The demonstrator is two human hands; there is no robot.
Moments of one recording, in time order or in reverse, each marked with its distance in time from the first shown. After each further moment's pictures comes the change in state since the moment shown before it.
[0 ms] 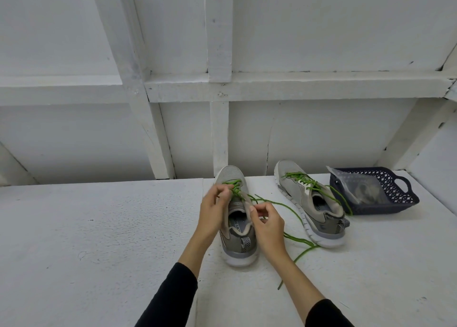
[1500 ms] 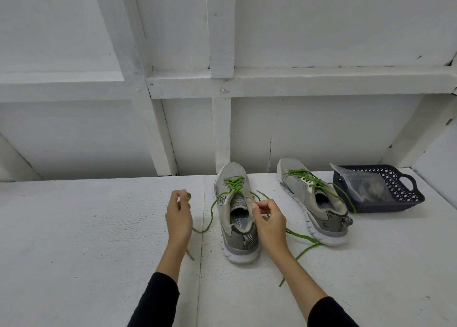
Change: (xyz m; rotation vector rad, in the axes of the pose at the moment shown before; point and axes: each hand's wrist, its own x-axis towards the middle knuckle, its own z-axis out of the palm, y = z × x) left_hand -0.011 -0.013 -0.056 0.194 0.406 -0.173; right_hand 0.001 0.004 0.000 0.013 -0.009 -0.006
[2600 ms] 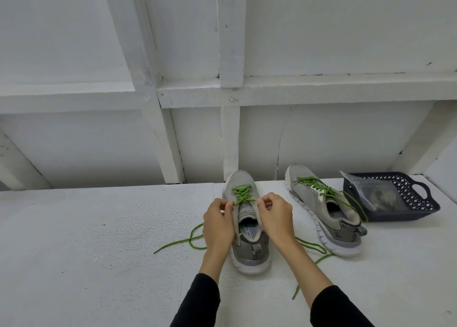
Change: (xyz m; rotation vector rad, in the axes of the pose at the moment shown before) left_hand -0.017 0.010 0.052 0.257 -0.075 0.102; right_hand 0.031 -0.038 0.011 -0.389 0.003 -0.059
